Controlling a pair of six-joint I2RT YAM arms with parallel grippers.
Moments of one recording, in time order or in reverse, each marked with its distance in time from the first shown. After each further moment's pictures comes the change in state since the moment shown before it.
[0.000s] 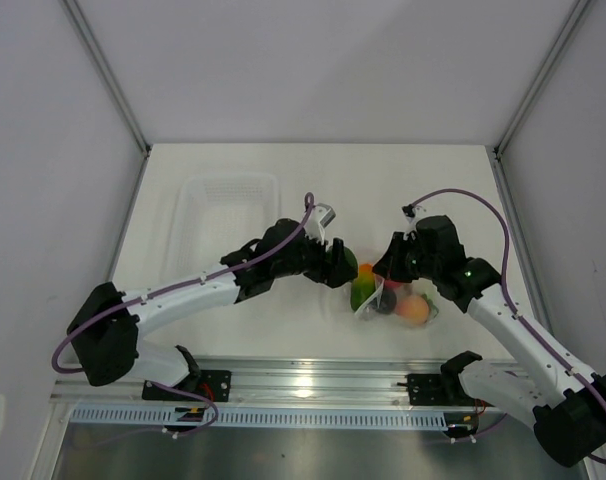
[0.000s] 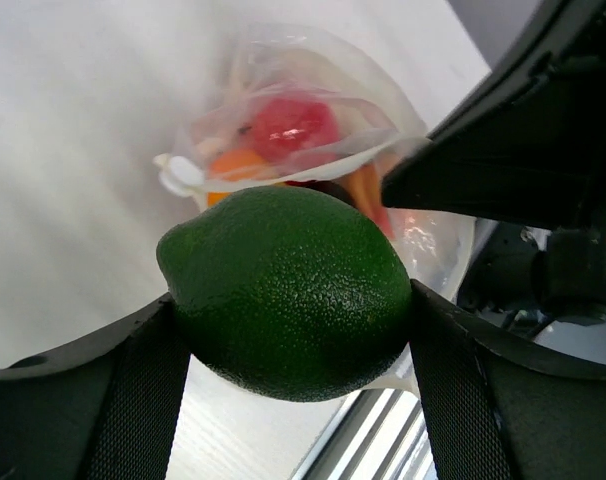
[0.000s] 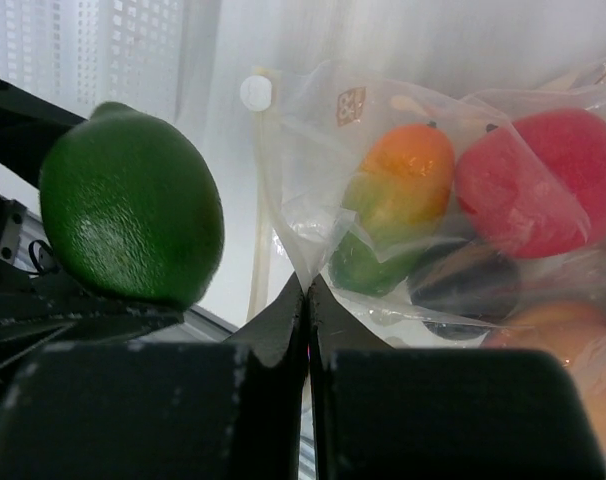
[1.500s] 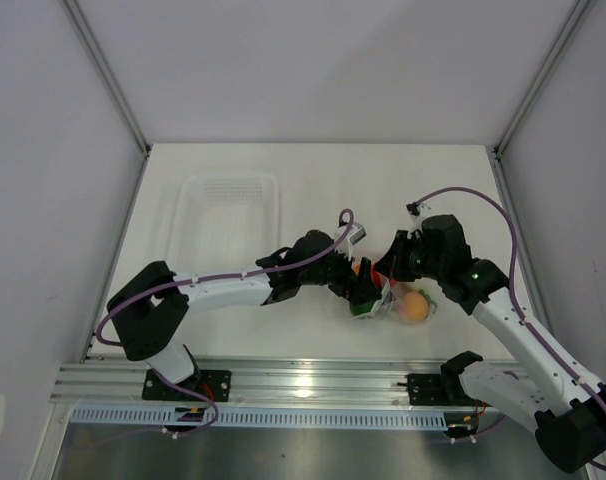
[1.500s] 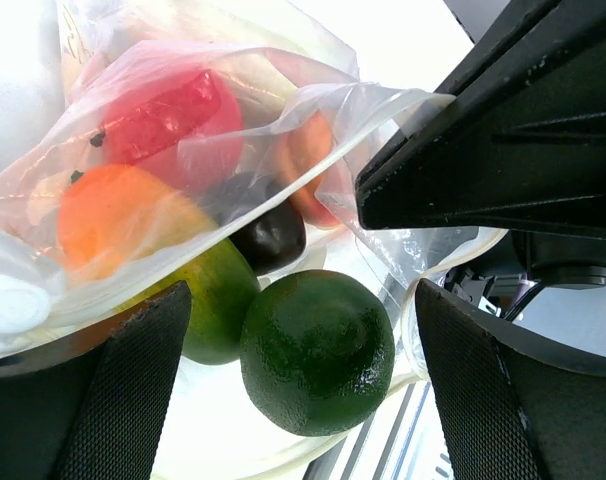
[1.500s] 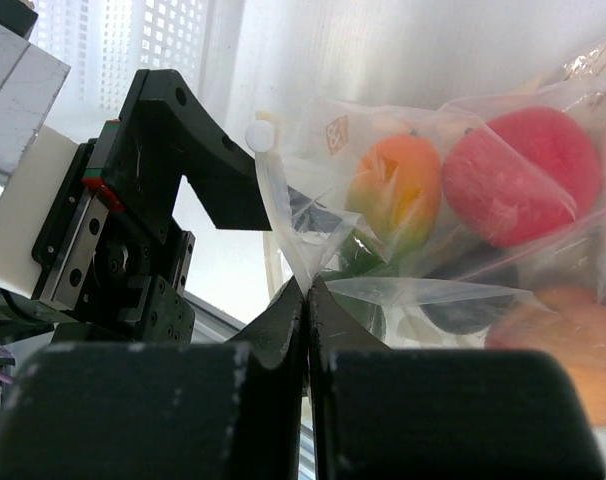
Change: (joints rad) left arm -0.082 0.232 -0.003 0.247 0.160 -0.002; right arm 0.000 -0.036 0.027 -0.029 -0.016 0.001
